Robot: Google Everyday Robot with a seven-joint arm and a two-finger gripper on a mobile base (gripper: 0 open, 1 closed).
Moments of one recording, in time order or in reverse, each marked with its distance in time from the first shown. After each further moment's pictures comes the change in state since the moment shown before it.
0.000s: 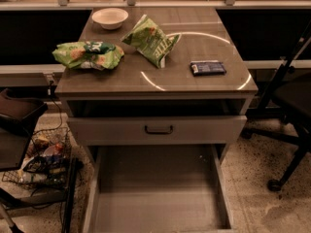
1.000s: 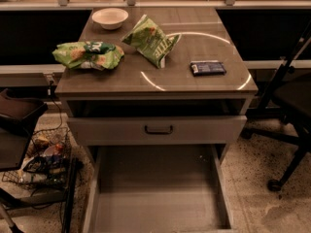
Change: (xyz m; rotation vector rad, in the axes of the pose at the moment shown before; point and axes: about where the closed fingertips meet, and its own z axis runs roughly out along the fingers) arm 0.015 0.016 0.026 -0.031 0.029 -0.041
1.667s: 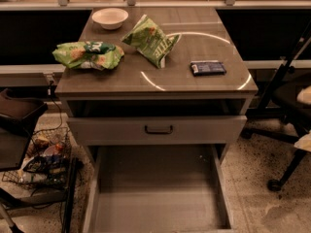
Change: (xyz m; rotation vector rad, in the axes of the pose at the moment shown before) arm 0.092 0.085 0.120 -0.219 0.124 -0.100
